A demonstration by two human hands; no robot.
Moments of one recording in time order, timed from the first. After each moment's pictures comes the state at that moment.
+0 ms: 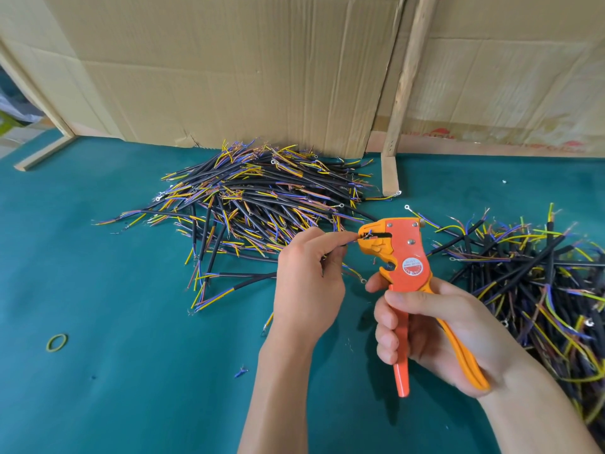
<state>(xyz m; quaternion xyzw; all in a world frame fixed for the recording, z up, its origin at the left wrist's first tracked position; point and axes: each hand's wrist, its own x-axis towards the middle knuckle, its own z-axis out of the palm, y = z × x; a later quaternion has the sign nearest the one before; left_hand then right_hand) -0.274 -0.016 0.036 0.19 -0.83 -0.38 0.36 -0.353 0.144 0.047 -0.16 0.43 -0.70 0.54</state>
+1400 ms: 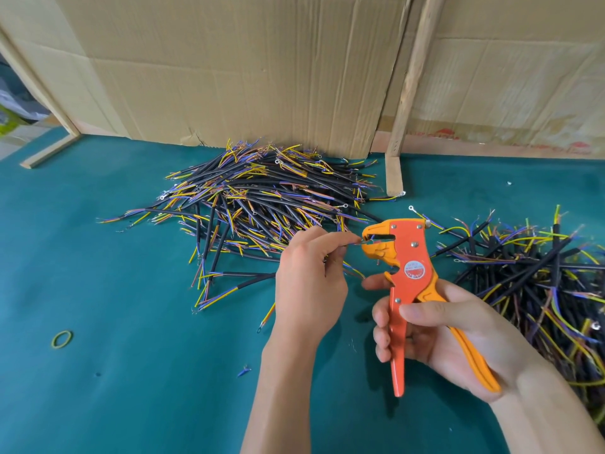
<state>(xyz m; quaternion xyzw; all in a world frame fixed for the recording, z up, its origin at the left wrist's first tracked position) -0.275 -0.017 0.035 0.21 -0.84 -0.35 0.36 -0.363 0.150 0.039 -0.21 0.43 -0.68 0.55</state>
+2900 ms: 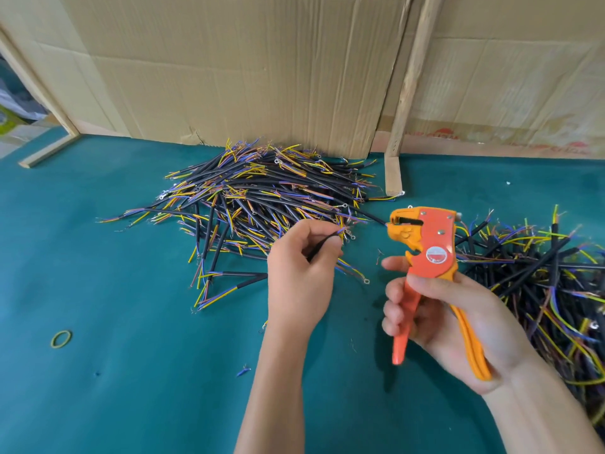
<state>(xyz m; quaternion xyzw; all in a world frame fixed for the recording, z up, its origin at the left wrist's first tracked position) -0.275 -0.022 0.037 0.23 -0.70 -0.55 0.39 -0.356 0.144 0.045 -0.14 0.42 -0.76 0.48</state>
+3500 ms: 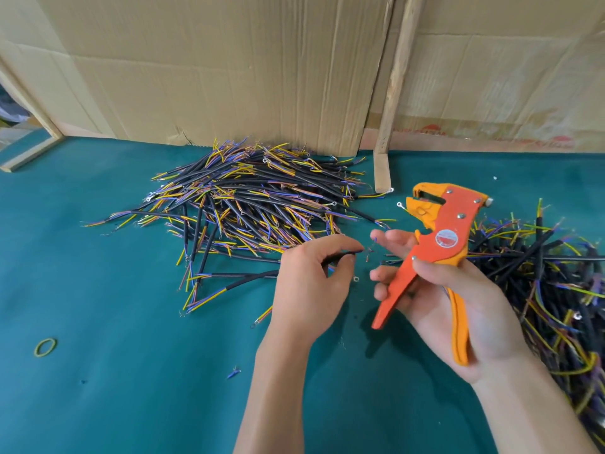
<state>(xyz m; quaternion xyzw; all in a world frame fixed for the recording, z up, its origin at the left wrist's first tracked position) -0.278 -0.011 0.032 0.18 -0.83 -0.43 0.31 -0.362 0.144 0.042 -0.18 0.40 -0.82 0.38</state>
